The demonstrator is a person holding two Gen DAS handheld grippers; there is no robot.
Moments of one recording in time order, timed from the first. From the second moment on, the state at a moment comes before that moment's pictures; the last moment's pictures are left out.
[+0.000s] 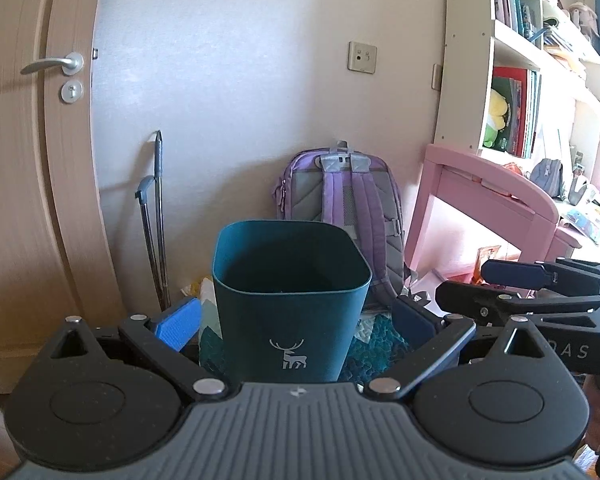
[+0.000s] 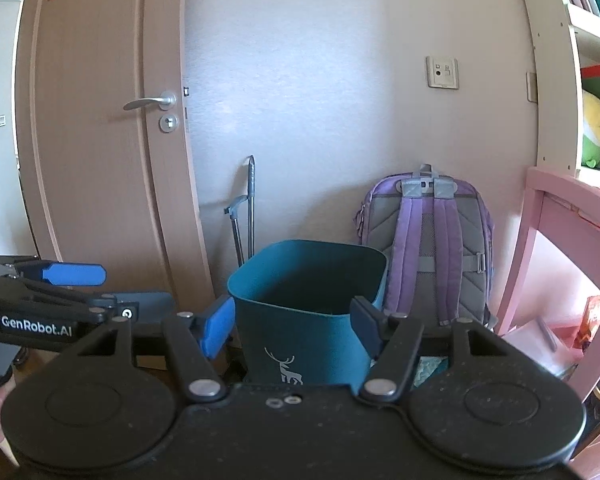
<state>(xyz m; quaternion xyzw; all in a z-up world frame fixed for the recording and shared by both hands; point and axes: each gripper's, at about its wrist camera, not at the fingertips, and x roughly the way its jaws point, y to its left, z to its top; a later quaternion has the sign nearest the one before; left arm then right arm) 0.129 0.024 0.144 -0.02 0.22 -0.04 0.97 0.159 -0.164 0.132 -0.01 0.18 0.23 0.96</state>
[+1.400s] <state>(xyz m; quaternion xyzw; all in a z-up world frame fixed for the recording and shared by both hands) 0.135 0.000 0.196 -0.02 0.24 -0.02 0.97 0.154 -0.180 0.181 -0.02 0.17 0.20 0.97</state>
